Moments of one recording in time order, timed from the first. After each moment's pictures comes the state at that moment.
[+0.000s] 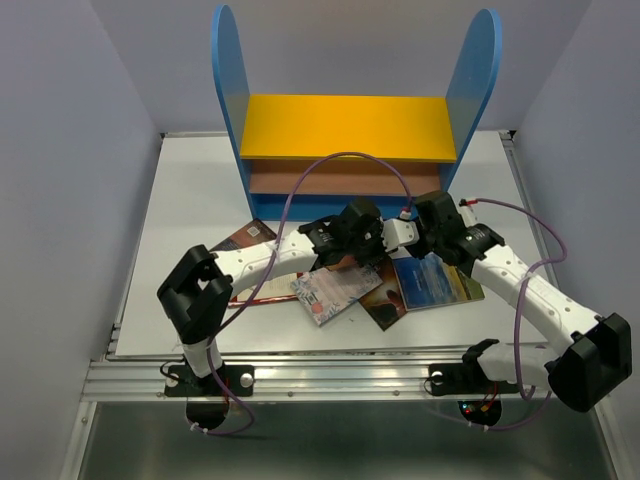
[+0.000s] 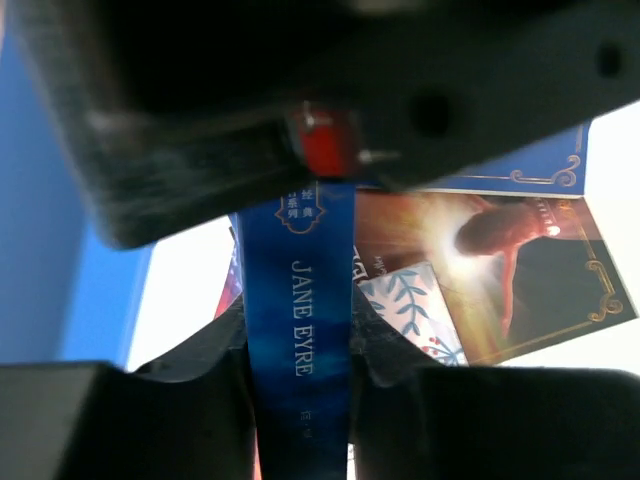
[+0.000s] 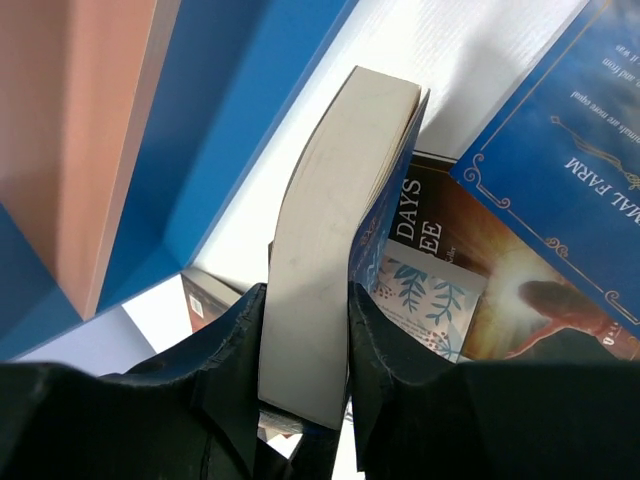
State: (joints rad) left arm -0.95 1.74 1.28 -0.20 0.16 0.38; right arm 0.54 1.19 0.98 -0.62 0.27 1.44
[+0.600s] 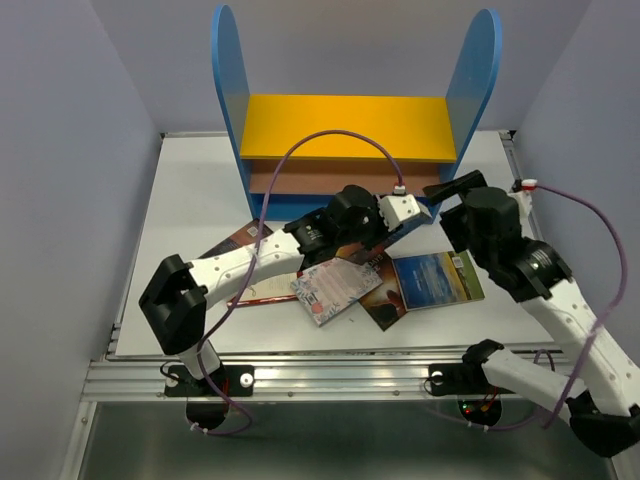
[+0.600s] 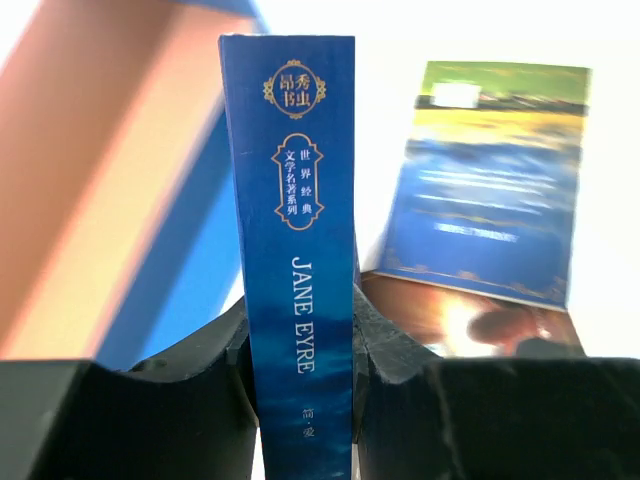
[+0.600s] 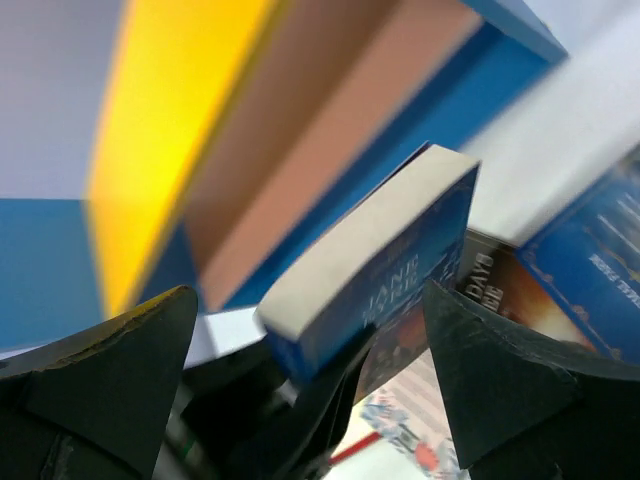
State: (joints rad) left arm -0.97 1.63 1.30 -0.07 0.09 0.31; right arm 0.54 0.95 1.14 -0.71 0.49 1.27
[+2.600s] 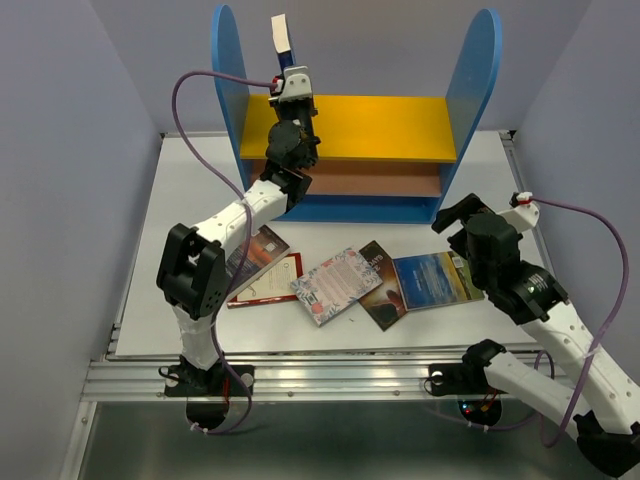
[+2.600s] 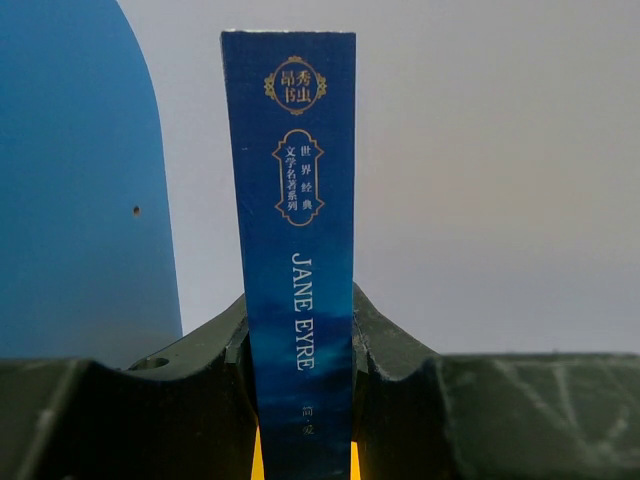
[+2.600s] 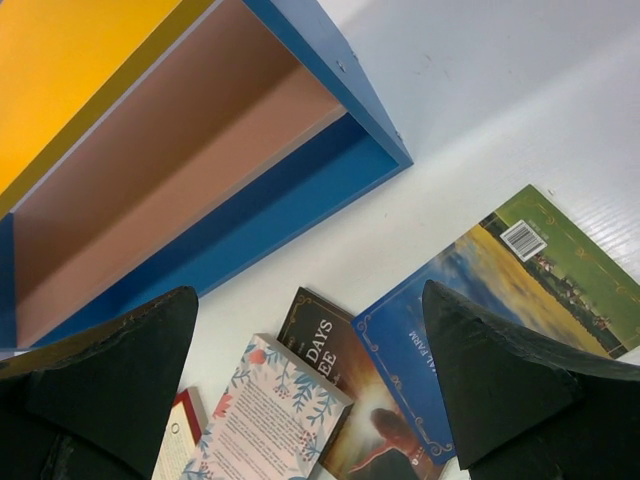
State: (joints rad) left arm -0.61 1.82 1.56 0.88 -0.69 0.26; right arm 0.56 0.76 0.93 -0.63 0.69 0.90
